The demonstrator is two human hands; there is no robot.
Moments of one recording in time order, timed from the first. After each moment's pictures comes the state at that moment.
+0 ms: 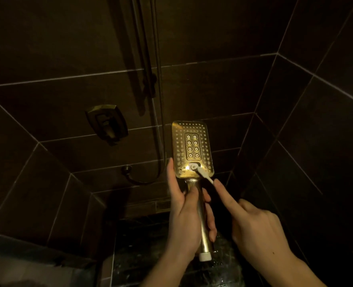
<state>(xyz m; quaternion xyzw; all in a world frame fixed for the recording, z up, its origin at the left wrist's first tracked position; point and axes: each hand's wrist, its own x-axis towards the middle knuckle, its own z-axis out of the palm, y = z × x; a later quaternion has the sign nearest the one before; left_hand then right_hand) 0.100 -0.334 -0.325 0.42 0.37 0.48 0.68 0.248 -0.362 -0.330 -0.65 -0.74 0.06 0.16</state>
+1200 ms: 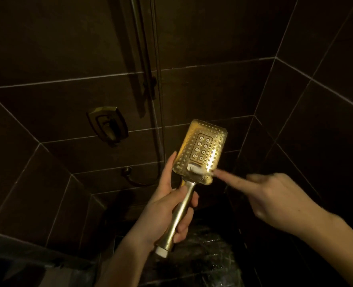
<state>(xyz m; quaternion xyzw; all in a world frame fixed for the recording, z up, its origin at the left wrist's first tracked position) 0.053 -0.304 -0.325 0.46 0.30 0.38 0.74 0.306 -0.323 -0.278 -0.53 -0.85 0.01 0.03</state>
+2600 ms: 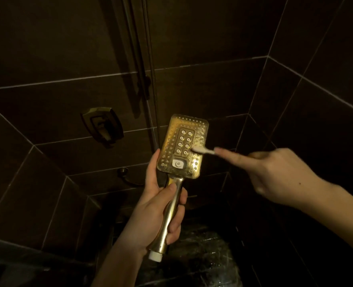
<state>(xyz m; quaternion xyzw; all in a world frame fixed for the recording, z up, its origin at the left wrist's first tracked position) 0.051 -0.315 -0.310 0.44 0.31 0.42 0.73 0.319 -0.307 -0.250 -0.54 -0.84 -0.03 0.02</state>
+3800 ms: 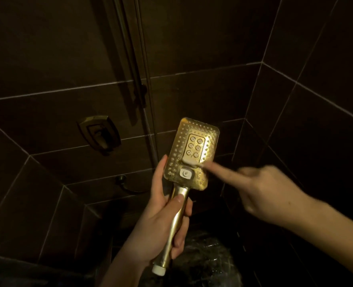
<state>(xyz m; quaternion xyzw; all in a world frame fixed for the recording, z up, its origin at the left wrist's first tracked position) 0.062 -0.313 -0.299 0.52 0.33 0.38 0.69 0.302 -0.313 -0.260 -0.51 -0.86 0.02 0.08</state>
